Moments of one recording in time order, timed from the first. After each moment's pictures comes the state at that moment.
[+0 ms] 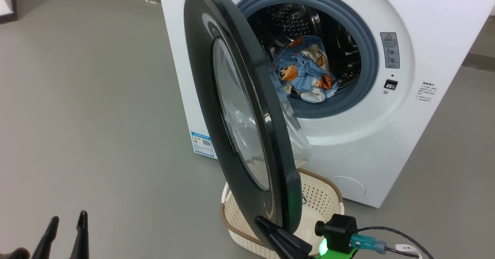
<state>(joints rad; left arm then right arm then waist) 0.04 0.40 -0.13 0.25 -0.69 -0.05 -0.22 -0.24 -0.20 0.86 0.23 0.74 0.13 -0.25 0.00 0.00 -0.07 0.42</state>
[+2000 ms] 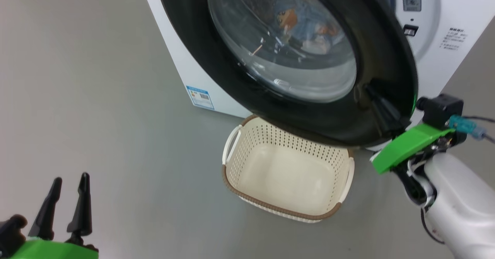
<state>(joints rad) -0.09 0.38 -0.15 0.26 -0.73 -0.10 -0.25 -0.57 -0.33 0.50 0.53 0.68 0.13 -0.25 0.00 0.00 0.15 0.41</state>
